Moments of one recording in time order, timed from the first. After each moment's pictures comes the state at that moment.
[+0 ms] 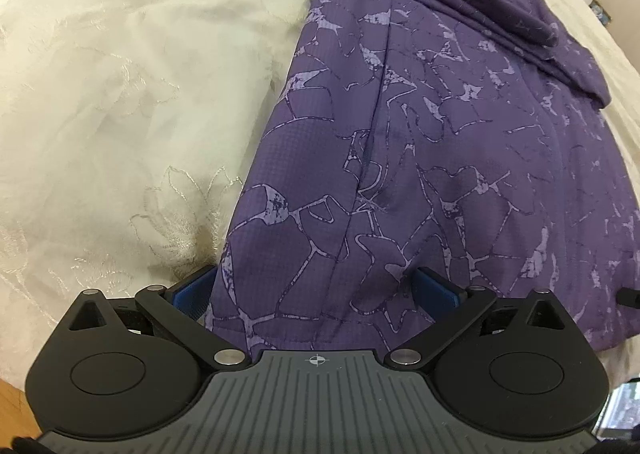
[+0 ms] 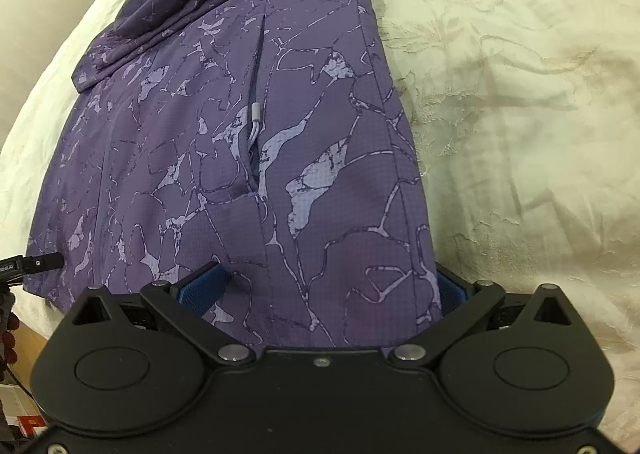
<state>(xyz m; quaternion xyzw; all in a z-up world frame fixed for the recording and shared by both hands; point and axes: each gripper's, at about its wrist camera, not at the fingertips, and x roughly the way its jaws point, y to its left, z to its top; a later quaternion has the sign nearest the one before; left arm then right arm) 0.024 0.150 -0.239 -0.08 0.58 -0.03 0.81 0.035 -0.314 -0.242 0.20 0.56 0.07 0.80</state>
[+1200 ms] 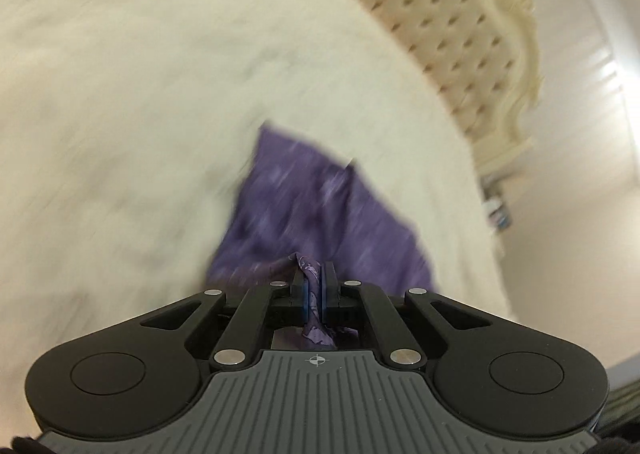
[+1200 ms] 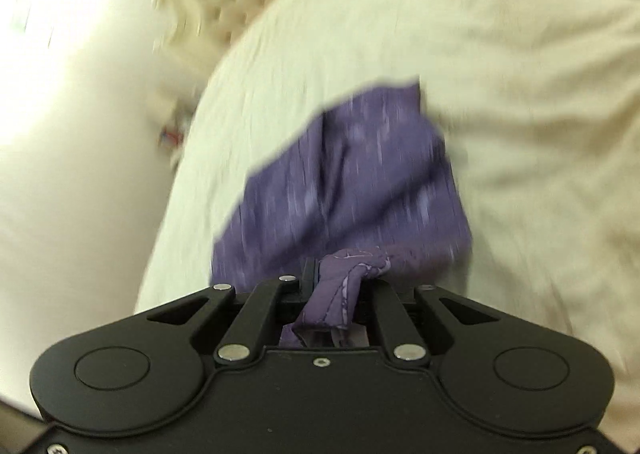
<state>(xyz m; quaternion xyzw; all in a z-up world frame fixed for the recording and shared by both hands) 0.107 0.207 -0.085 -0.36 0.37 -0.08 0.85 0.101 -0.362 -0.099 0.41 0.37 0.07 0.83</state>
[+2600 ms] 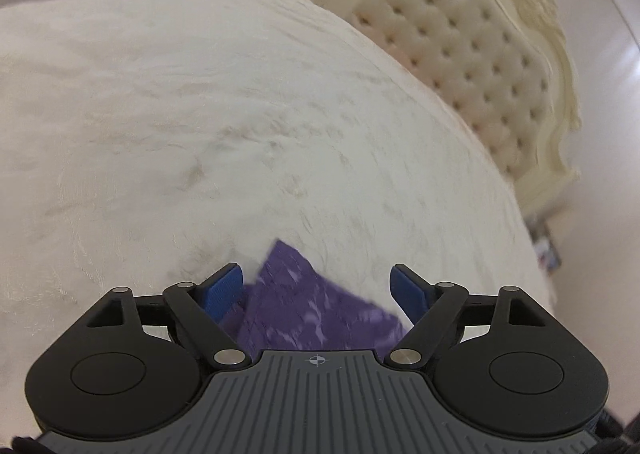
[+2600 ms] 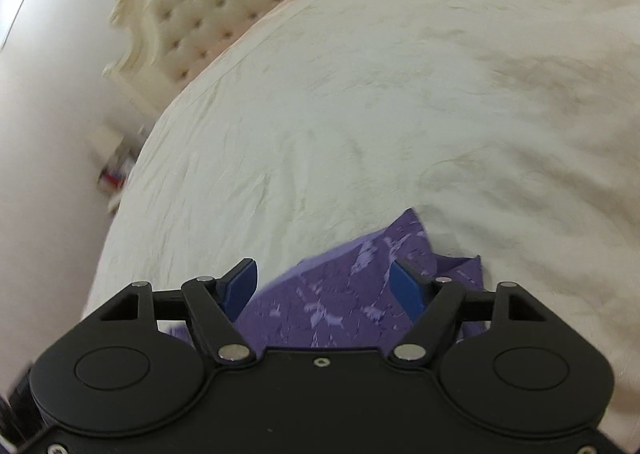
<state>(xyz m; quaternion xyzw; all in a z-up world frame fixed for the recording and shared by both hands) 0.300 0.162 -0.094 -0.27 0.35 -0.02 0.90 0.340 -0.350 -0.104 0.32 0.36 0.01 0.88</state>
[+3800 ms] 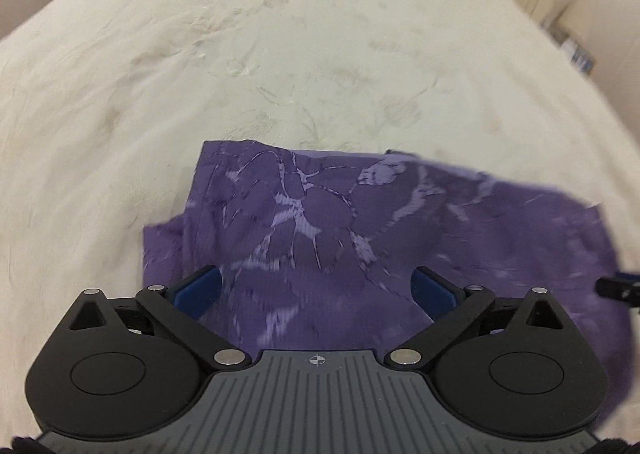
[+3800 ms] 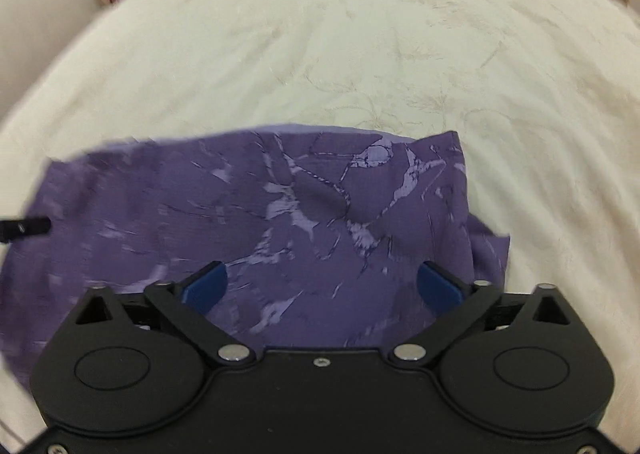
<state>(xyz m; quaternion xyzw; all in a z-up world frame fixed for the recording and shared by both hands) 0.333 0.088 -0.159 -0.06 0.48 -0.07 0.87 0.360 -0.291 -0.152 0.10 0.48 0.06 0.87</state>
